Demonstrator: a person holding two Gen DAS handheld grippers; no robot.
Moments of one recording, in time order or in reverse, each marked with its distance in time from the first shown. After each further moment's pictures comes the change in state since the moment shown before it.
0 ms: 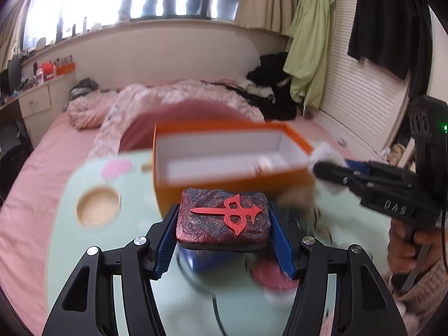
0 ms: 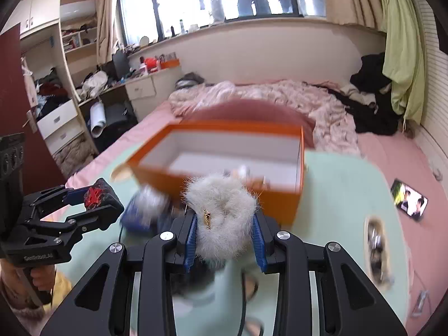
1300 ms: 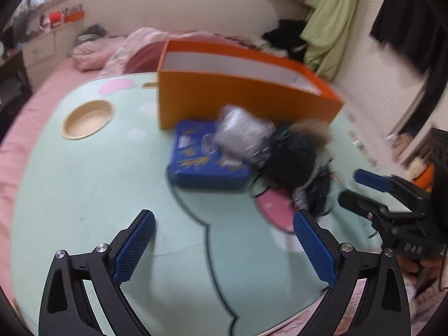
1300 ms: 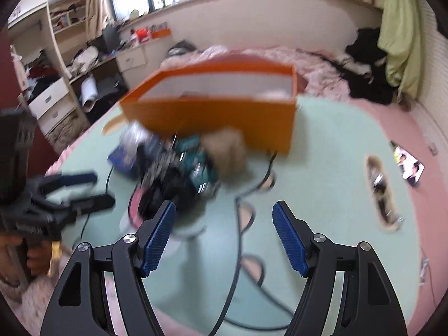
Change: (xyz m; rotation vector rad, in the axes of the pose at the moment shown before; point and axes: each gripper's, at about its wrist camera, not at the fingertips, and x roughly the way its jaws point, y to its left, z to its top) left arm 0.018 0.002 -0.081 -0.115 0.233 0.039; right arm 0.001 -0.002 -0.071 0.002 0.195 -0.032
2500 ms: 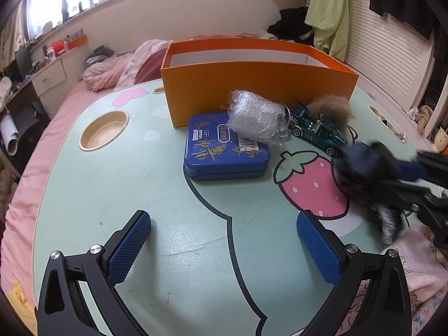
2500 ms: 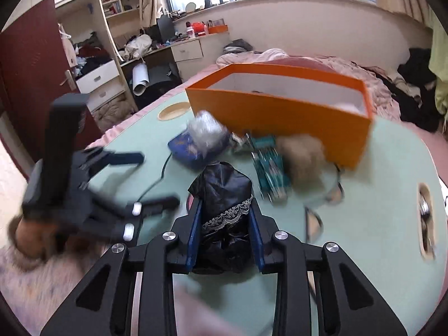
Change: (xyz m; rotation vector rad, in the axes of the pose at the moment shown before) left arm 0.007 -0.014 -0.009 0.117 -0.019 0.127; right arm -0.003 0.019 -0.002 -0.152 -0.027 0.229
